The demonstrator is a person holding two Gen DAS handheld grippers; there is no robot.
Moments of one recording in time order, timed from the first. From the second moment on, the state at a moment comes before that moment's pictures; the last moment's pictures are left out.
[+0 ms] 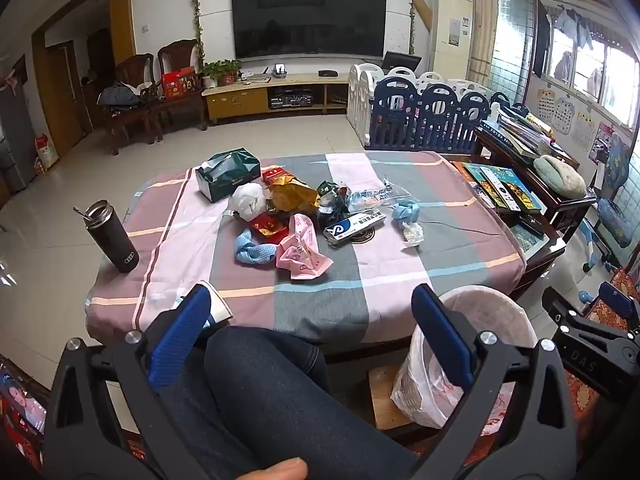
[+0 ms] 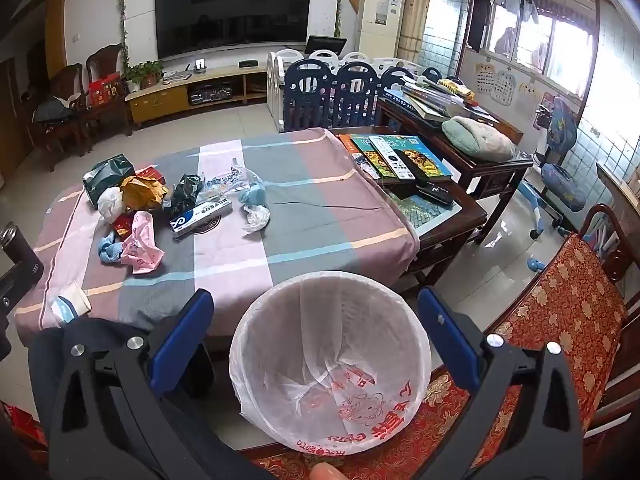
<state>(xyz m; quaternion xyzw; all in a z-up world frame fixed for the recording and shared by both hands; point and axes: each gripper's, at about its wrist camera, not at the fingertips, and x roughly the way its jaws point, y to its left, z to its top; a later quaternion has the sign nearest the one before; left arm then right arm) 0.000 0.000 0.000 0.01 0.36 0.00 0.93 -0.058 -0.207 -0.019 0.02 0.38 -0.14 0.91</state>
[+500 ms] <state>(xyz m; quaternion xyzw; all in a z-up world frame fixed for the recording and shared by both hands) -0.004 -0.002 -0.005 0.01 0.36 0.00 0.93 -0.055 -0.208 -0.021 0.03 0.39 -0.14 0.91</state>
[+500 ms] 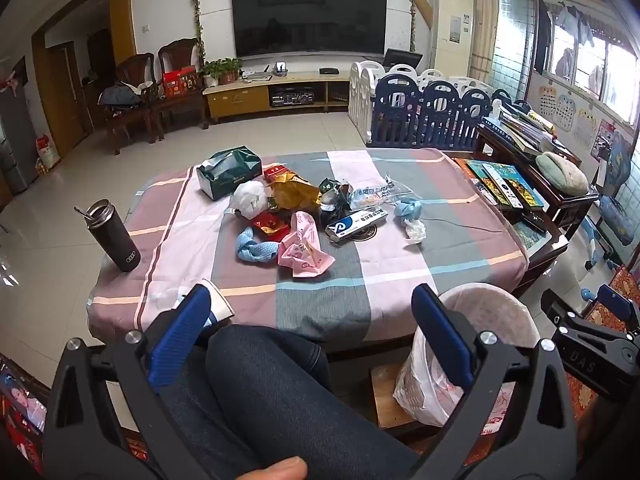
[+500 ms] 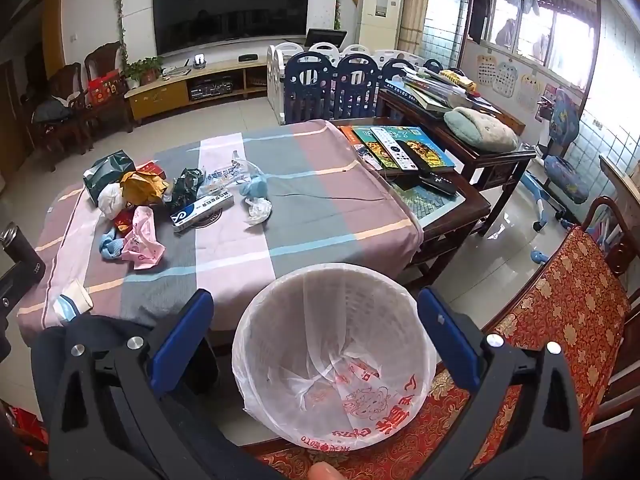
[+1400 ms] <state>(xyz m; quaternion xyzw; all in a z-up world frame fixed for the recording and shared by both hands) 0.001 -0.001 -0.013 0.02 0.36 0.00 0.93 -0.053 -0.208 -0.023 0.06 0.40 -0.12 0.91</state>
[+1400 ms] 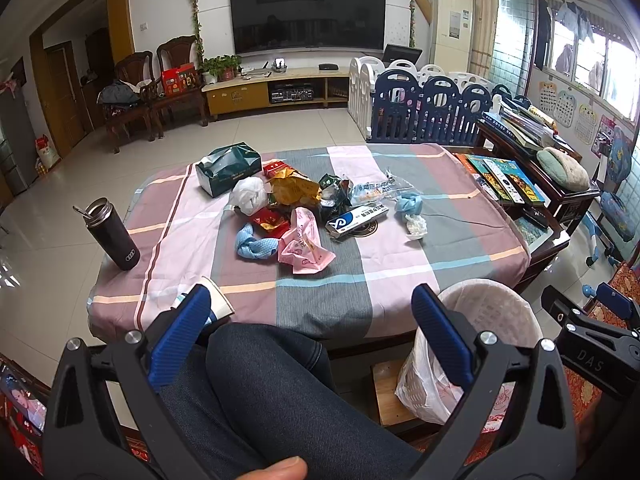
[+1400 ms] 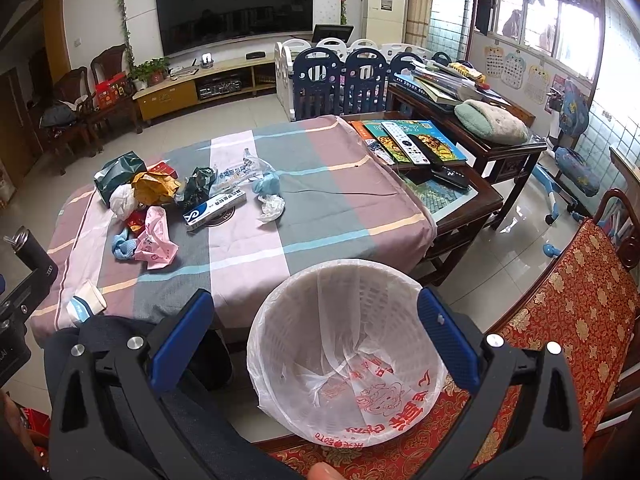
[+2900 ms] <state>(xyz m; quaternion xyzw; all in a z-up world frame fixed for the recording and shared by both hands) 0.003 -0.001 -0.012 0.02 0.37 0.00 0.93 -0.053 -0.207 -0.025 0.05 0.40 -0.12 0.91</state>
